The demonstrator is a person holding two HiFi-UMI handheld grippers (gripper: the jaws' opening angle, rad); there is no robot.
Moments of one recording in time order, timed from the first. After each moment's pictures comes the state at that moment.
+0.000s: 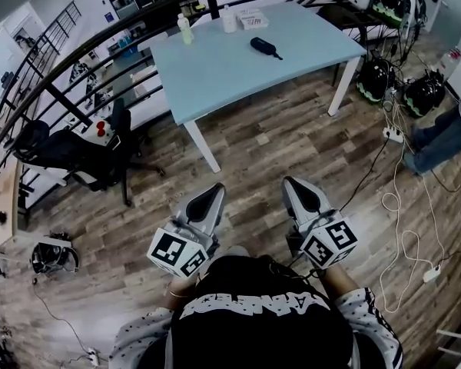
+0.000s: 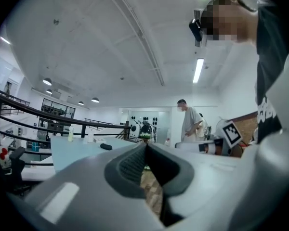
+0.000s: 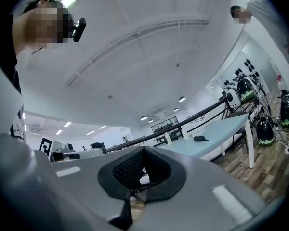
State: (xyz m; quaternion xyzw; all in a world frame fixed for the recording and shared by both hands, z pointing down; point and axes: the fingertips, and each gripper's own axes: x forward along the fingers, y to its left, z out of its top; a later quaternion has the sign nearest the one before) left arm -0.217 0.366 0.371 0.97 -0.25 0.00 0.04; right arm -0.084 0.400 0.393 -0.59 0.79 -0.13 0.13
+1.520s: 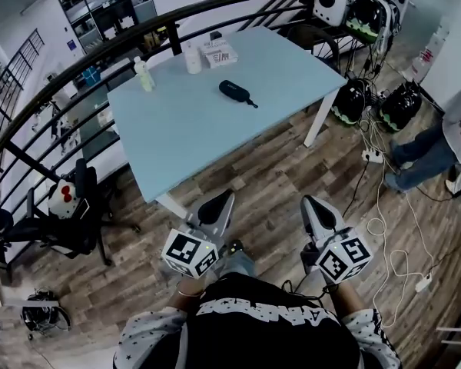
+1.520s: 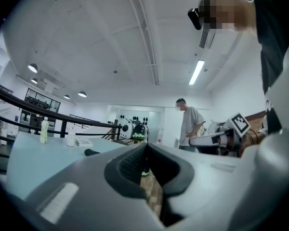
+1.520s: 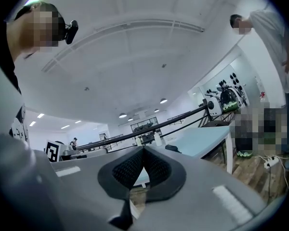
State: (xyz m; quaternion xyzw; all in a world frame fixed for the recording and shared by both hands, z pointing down) left arm -0.051 0.106 0.401 0.98 -0.17 -0.01 0.05; right arm 0.084 0.203 0.406 -0.69 0.71 -0.13 0.09
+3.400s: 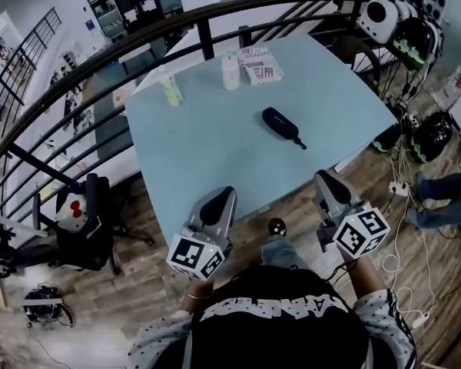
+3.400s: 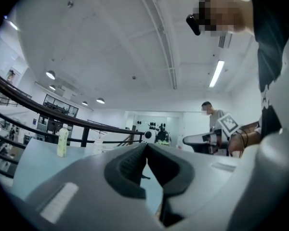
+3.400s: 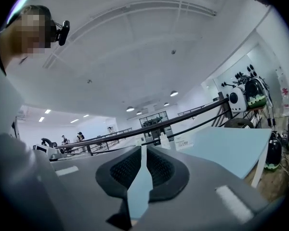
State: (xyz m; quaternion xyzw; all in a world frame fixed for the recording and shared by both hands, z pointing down) left arm -0.065 -0.188 0.407 0.96 -0.26 -0.04 0.06; right arm 0.126 -0.136 0.402 -0.64 0.75 -0.14 0.06
